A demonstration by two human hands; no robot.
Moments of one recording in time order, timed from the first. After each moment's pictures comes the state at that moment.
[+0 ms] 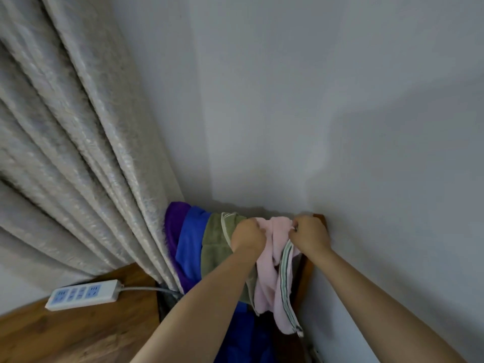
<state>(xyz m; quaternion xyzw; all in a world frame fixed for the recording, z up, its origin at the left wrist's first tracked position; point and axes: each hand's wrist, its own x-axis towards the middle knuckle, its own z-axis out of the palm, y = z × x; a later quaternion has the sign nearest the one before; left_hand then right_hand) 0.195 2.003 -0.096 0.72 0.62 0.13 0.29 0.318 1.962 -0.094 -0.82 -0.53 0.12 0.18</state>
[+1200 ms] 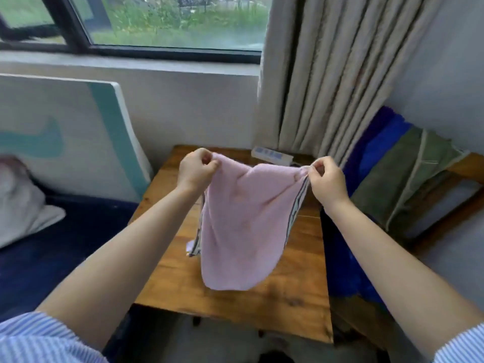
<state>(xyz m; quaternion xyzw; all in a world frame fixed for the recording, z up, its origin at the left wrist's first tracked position) -0.317 1.690 -0.056 0.49 0.76 0.40 0.17 -0.085 1.740 -0.078 -0.59 -0.64 0.29 0.40</state>
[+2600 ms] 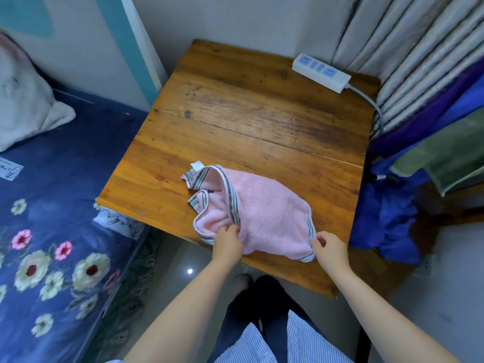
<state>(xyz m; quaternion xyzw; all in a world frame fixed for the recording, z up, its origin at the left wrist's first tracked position) -0.242 1.570 -0.306 0.35 0.85 0.13 0.38 -0.040 1.652 -0.297 -0.66 -0.62 0.43 0.02</state>
